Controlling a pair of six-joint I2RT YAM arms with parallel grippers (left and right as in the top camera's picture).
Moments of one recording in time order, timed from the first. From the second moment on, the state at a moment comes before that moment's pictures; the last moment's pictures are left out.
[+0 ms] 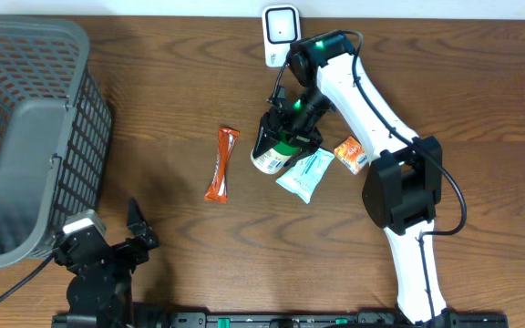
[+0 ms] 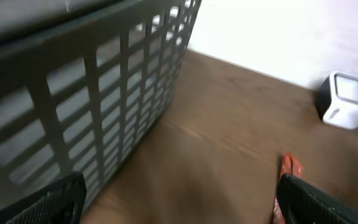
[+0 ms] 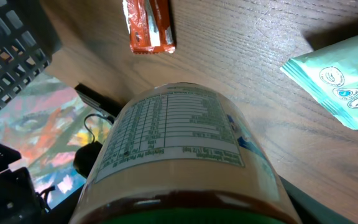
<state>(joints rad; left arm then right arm) -0.10 0.06 0.46 -0.72 -0.34 -0.30 0.44 2.36 2.21 -1.70 -0.73 0.22</state>
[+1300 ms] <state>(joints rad) -0.10 0.06 0.45 -1.10 -0.33 -0.31 0.40 2.36 2.34 -1.55 -0.44 0.22</state>
